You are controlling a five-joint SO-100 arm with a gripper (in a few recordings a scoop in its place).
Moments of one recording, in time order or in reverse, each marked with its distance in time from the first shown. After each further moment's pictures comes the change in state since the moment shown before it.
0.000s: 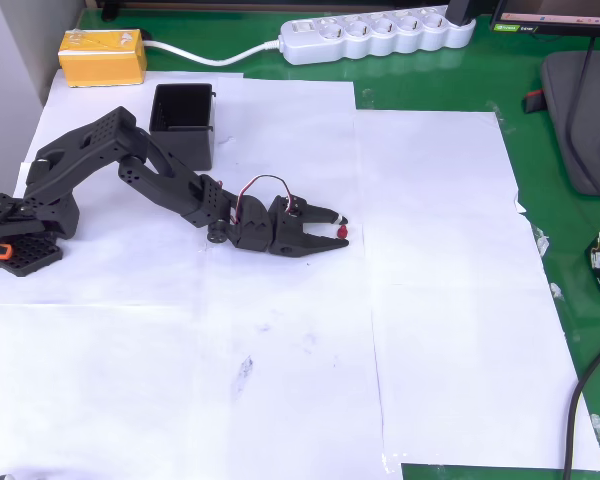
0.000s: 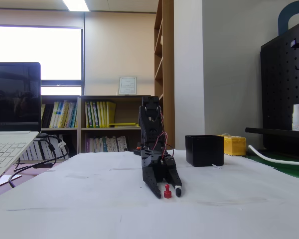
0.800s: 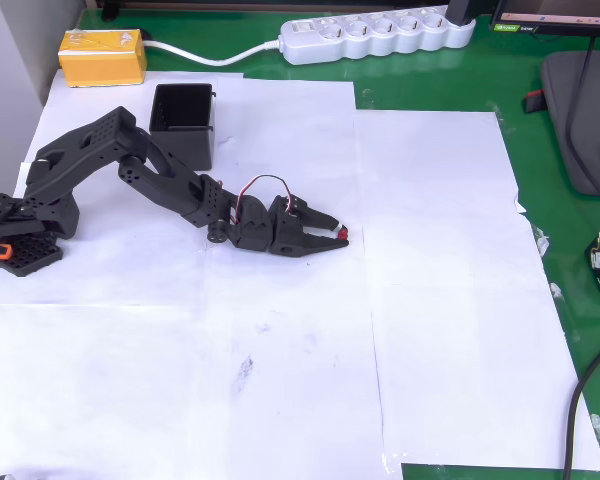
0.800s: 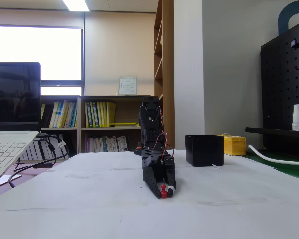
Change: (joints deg) arm 0.0 0.0 0.0 0.0 0.0
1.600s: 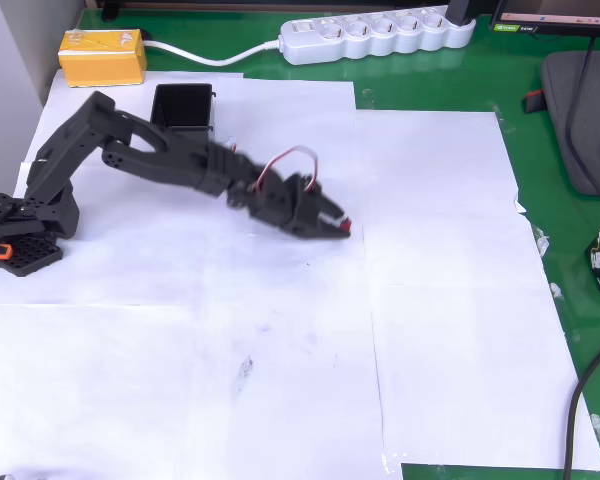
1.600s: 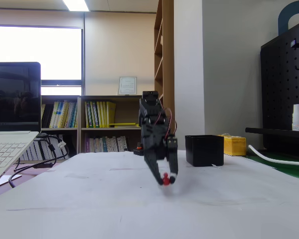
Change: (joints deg) arm -1.7 -16.3 27.3 66.4 0.9
